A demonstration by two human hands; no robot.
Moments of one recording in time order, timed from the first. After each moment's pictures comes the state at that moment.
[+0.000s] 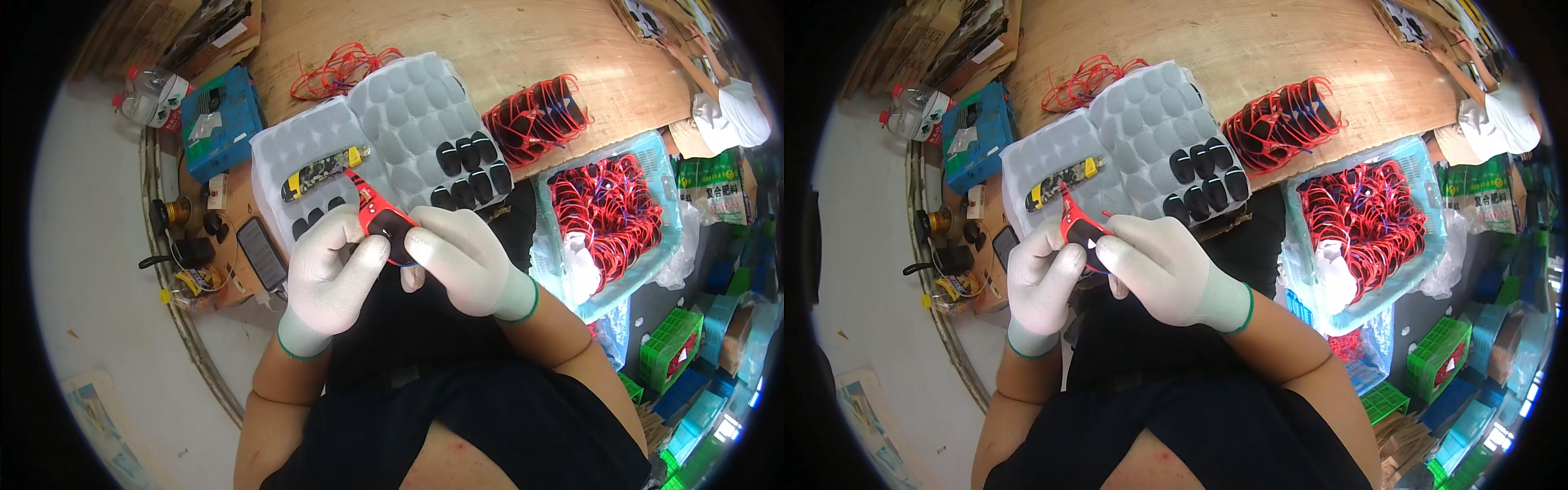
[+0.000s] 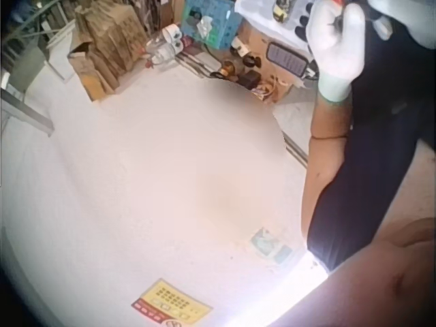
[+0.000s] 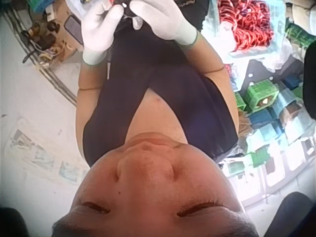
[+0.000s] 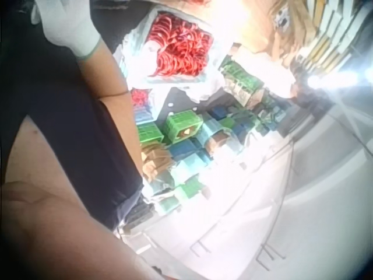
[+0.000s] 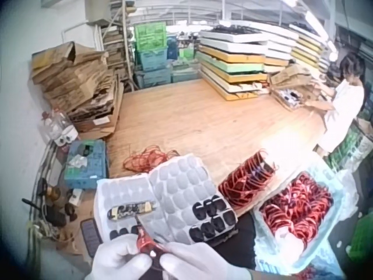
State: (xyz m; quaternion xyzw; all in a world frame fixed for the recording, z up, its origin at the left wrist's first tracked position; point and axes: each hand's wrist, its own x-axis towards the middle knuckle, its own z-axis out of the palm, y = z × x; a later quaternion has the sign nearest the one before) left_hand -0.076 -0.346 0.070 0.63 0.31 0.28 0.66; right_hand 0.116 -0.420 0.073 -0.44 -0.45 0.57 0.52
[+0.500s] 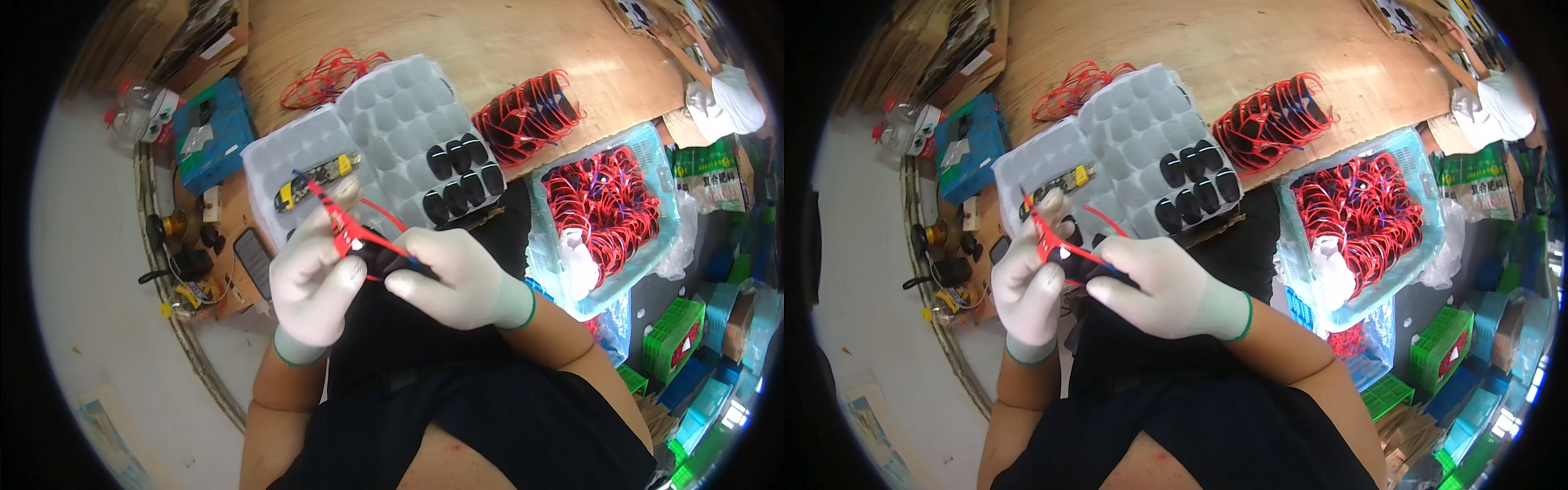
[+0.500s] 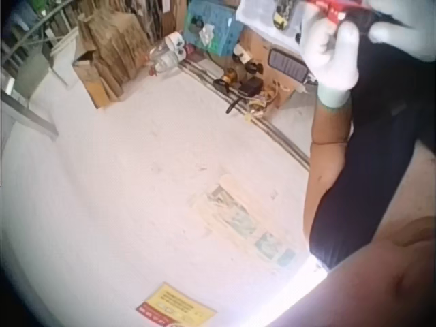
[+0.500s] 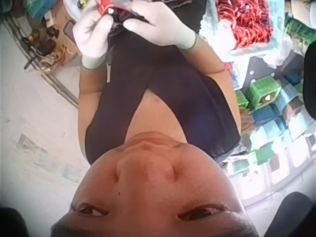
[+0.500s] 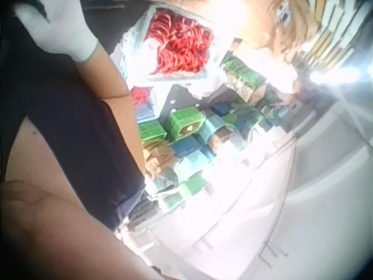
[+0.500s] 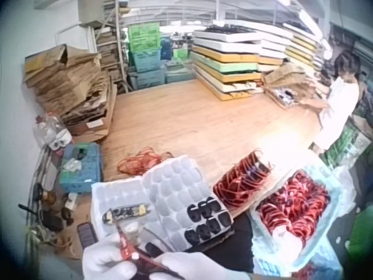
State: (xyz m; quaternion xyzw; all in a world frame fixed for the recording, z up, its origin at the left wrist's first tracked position) left_hand -0.077 -0.340 0.068 0.69 0.28 0.35 0.57; right_hand 0.120 -0.426 0.067 -0.48 -0.57 0.46 0.47
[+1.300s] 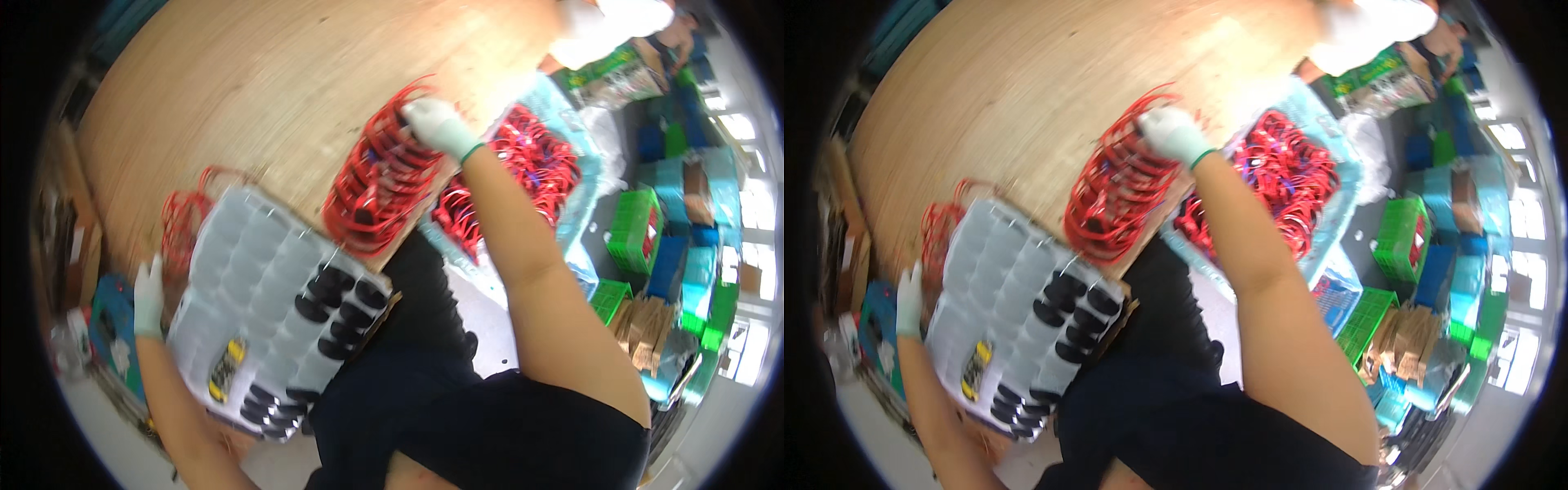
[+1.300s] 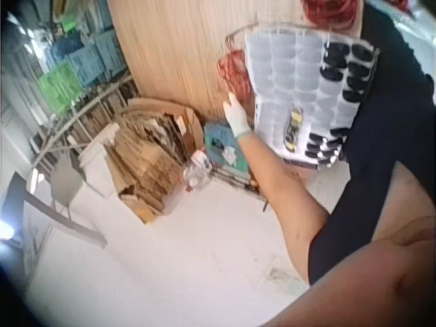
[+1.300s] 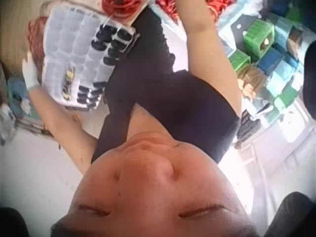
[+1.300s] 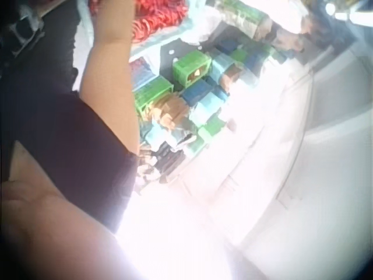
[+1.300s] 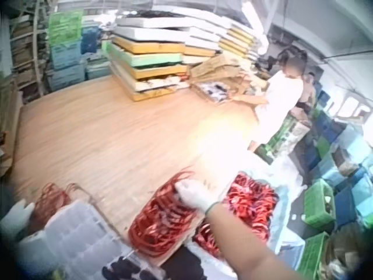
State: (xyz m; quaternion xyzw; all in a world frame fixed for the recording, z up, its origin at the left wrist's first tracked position) left_hand -0.085 0.072 -0.153 0.81 0.52 -0.04 0.28; right_hand 0.511 -0.340 -0.130 -0.81 -0.58 0.06 0.00
